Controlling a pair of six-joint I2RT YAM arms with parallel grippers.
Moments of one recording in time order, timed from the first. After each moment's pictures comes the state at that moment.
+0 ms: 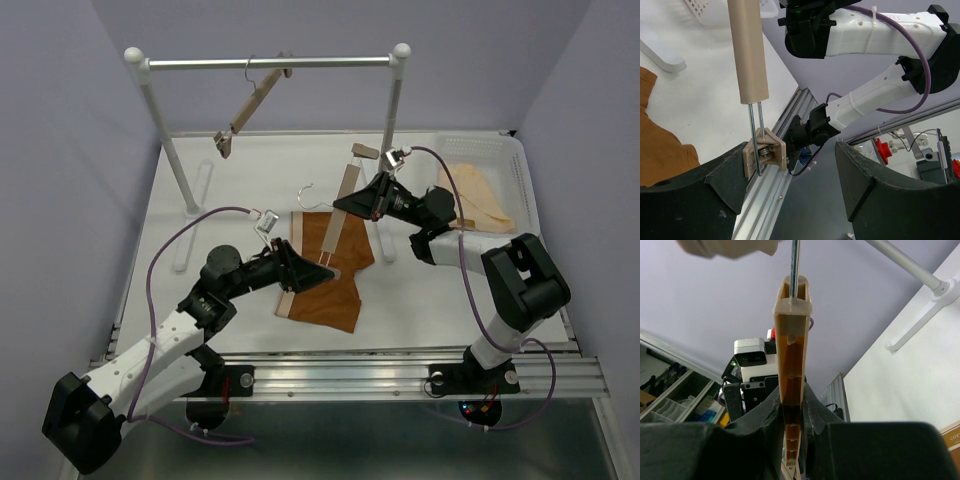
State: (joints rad) left arm -0.65 0.79 0.42 0.37 0.55 -0.94; right arm 0.44 1.68 0.84 1.29 -0.81 1.38
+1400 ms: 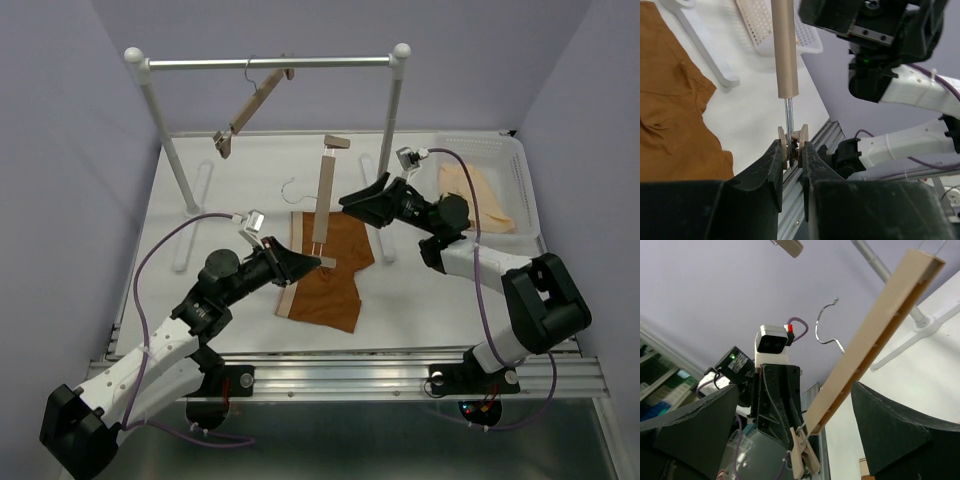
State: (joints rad) left arm -0.65 0.72 0.41 0.25 0.31 -0.93; right arm 0.44 1.56 0.77 1.29 -0.78 1.21
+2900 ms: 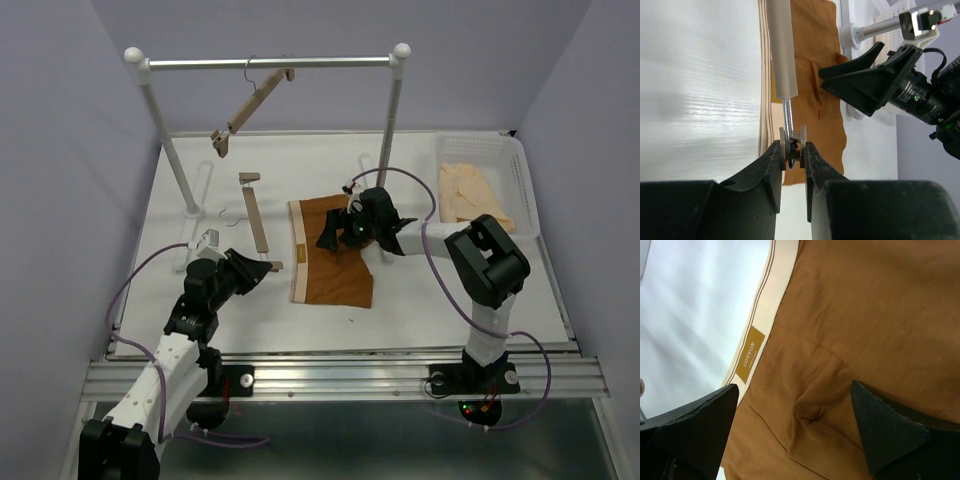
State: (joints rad) left arm -0.25 0.61 0.20 0.05 0.22 -0.89; right arm 0.59 1.89 1.03 0.25 -0.37 0.44
